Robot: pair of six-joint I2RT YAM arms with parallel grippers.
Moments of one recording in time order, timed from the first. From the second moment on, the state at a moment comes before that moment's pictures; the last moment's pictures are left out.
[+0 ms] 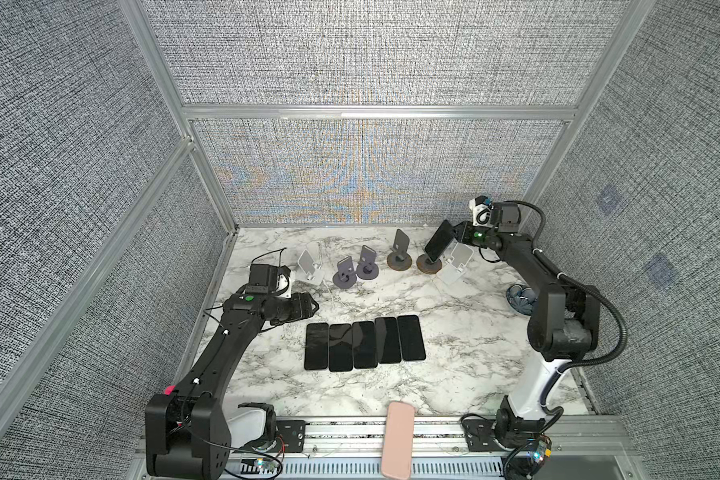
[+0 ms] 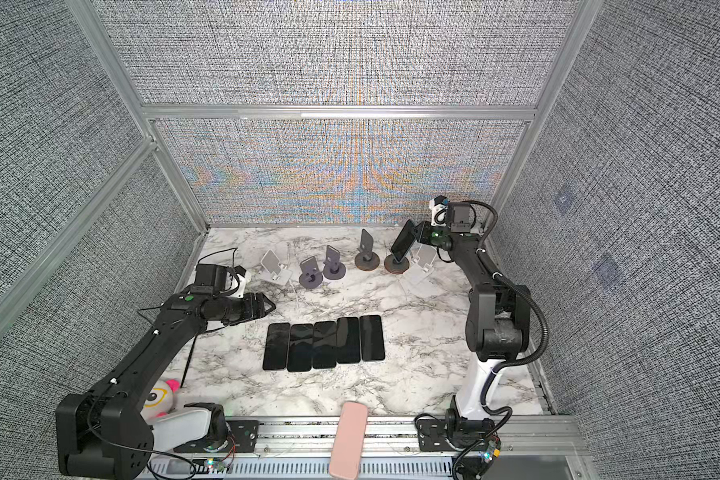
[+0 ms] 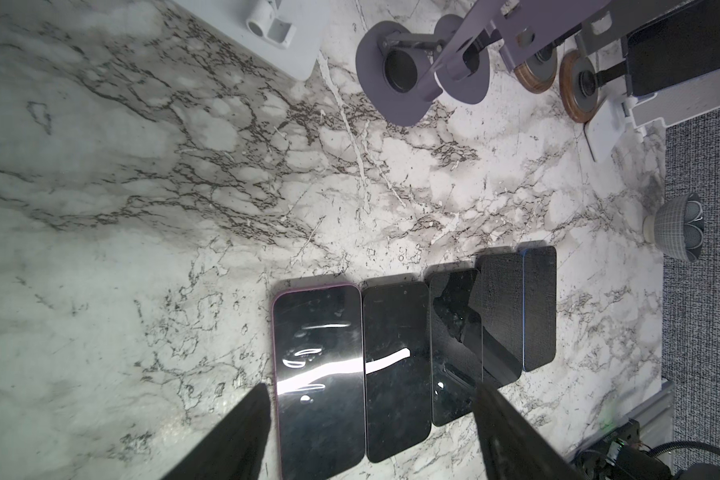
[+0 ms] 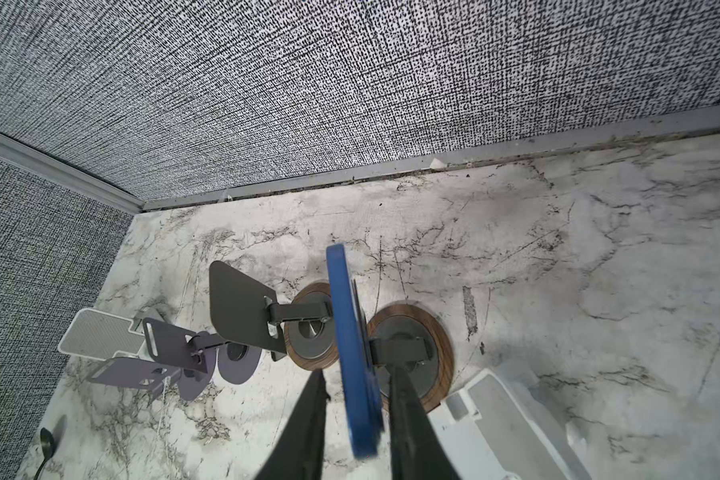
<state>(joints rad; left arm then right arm) -0.13 1.22 0.89 -0.72 0.43 -0.29 -0.02 1.90 1.56 -0.27 -0.45 0.25</state>
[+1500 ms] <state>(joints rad) -0.32 1.35 0.99 -0.29 0.63 -0.29 0.14 1.61 1.37 -0.53 -0.93 0.02</state>
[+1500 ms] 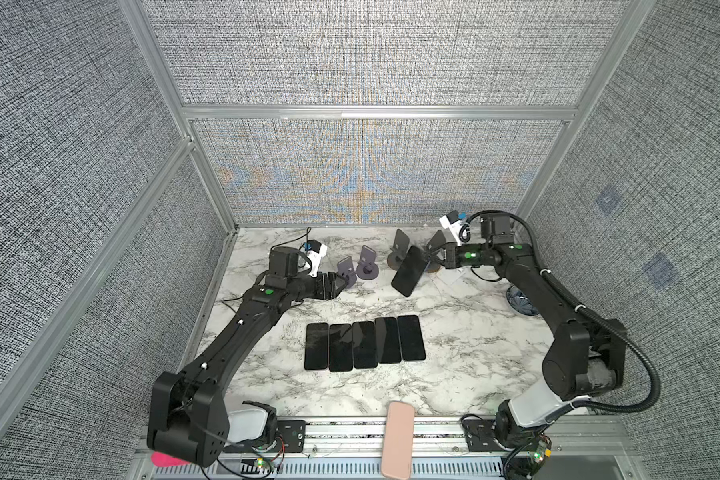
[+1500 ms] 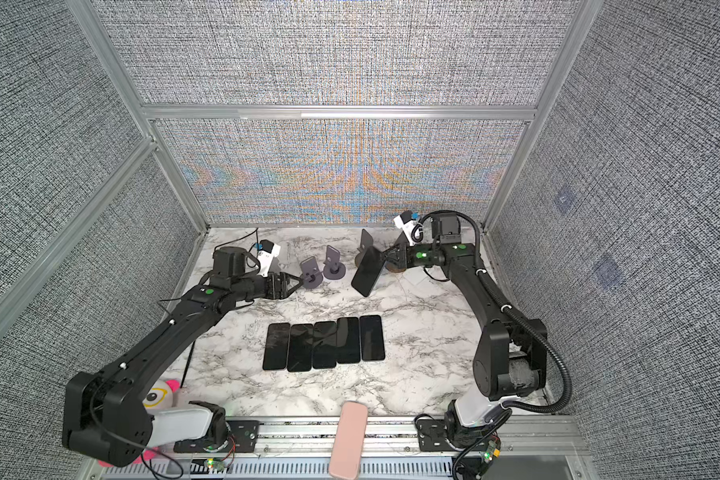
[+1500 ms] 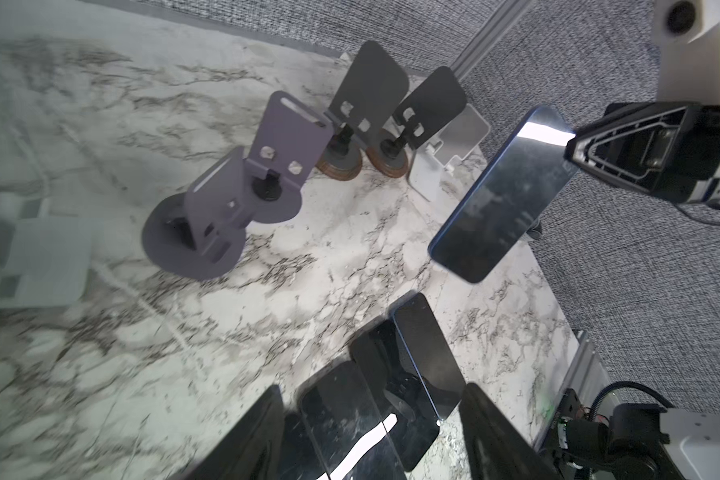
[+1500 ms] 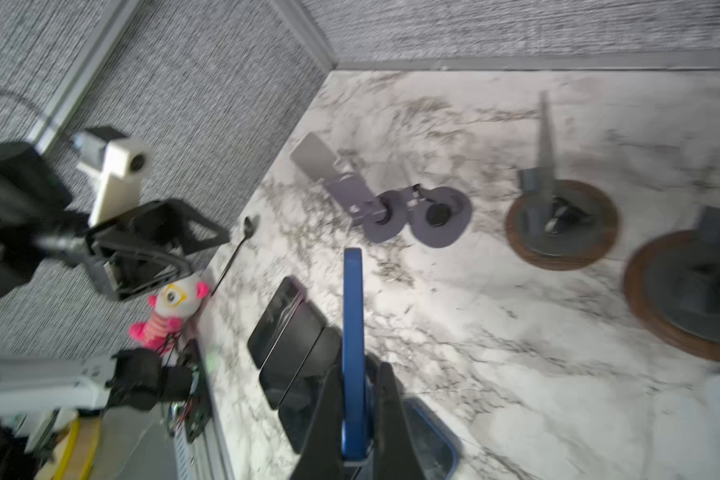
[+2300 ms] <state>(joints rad) -0.46 1.65 1.17 -0.07 0.93 -0.27 0.22 1.80 1.50 -0.75 -1.22 -0.29</state>
